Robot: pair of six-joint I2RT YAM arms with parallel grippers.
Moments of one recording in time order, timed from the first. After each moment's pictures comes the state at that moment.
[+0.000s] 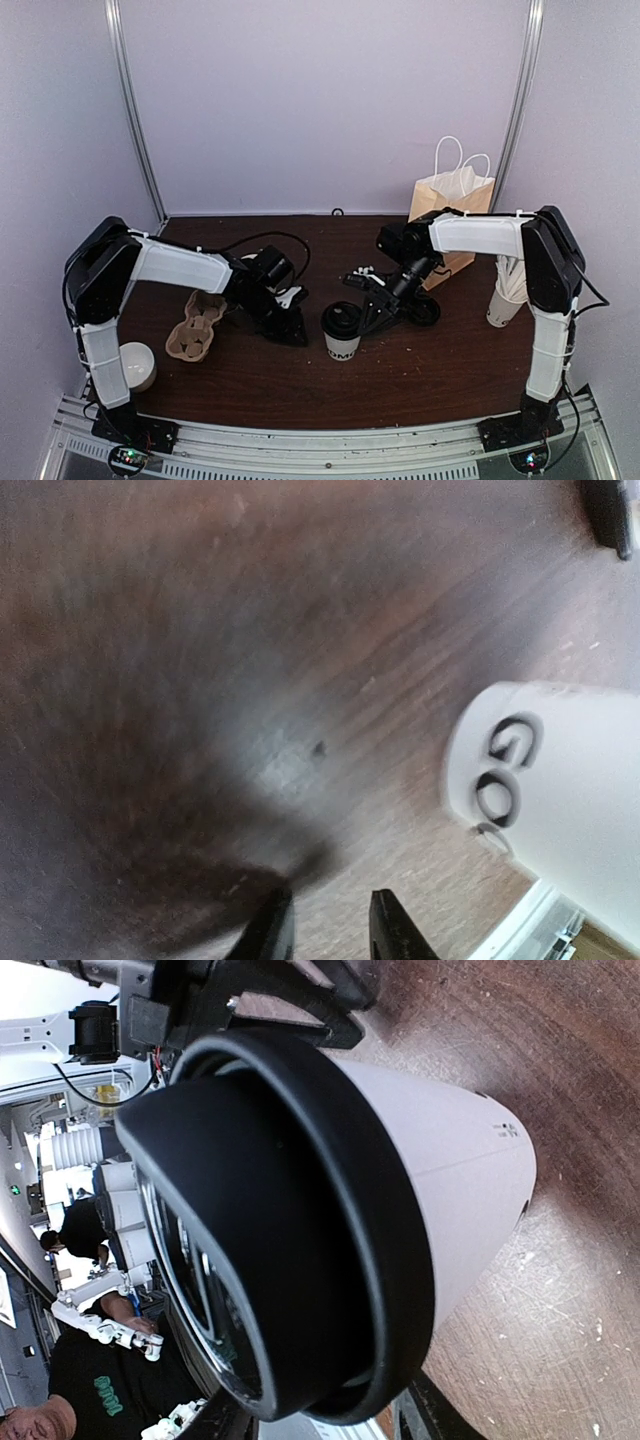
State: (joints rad) left arm -0.79 1.92 1.19 -0.41 0.45 -0.50; right arm 0.62 1.98 1.47 -1.07 -0.85 -0.10
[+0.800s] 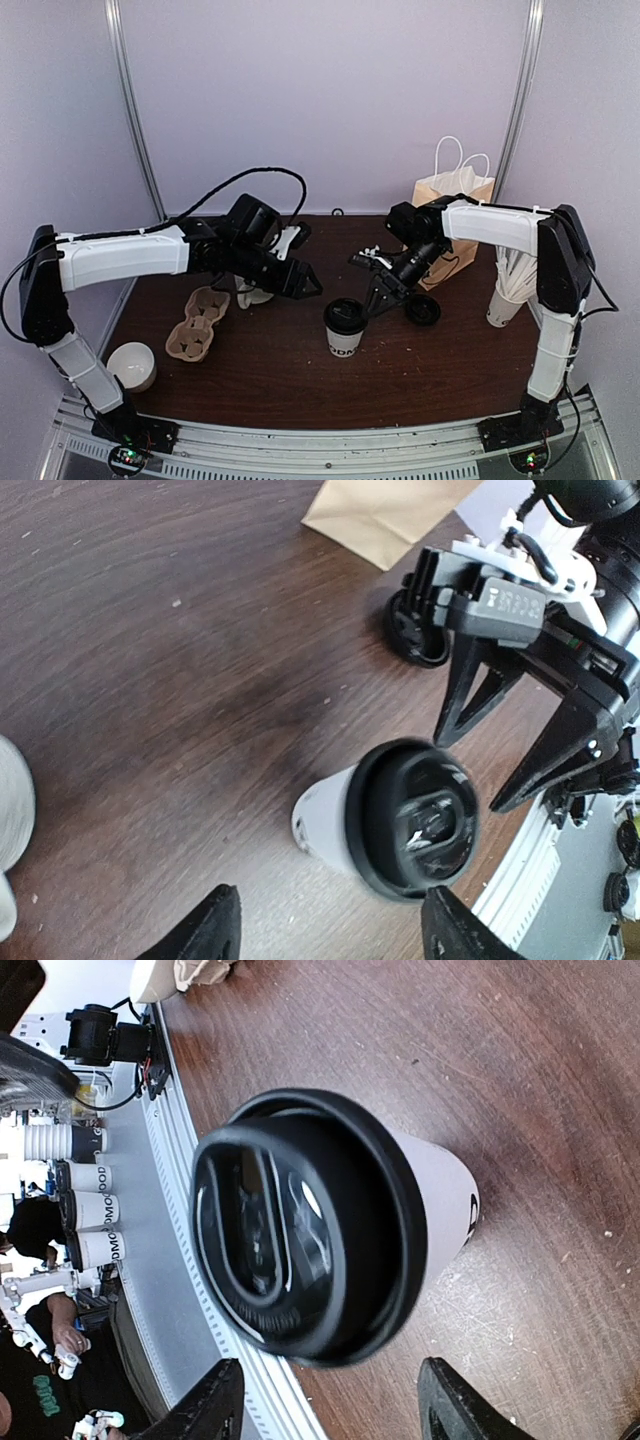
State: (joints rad) left arm -0.84 1.63 1.25 -0.41 0.27 -0.41; right arm 0.59 1.93 1.53 -1.08 -0.79 -0.21
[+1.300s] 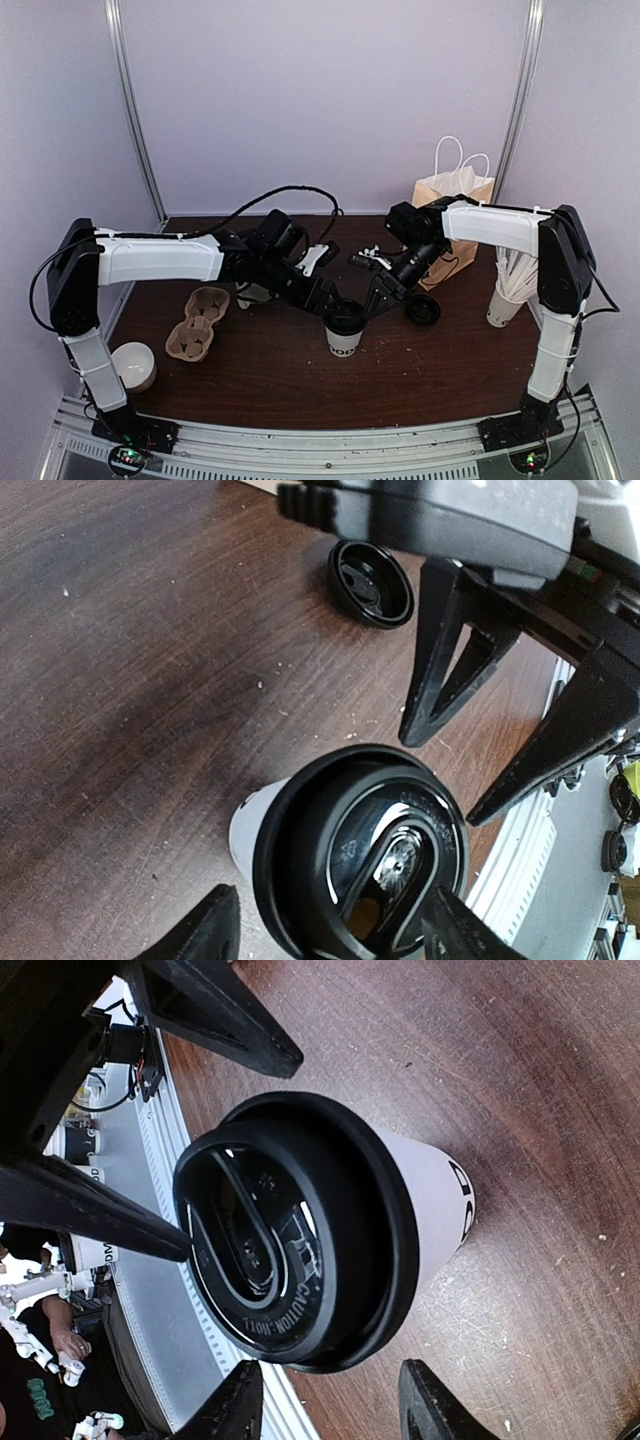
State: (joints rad) left arm -0.89 1.80 1.32 -0.34 0.38 -0.36; right arm 0.59 1.92 1.53 -1.06 -0.78 -0.21
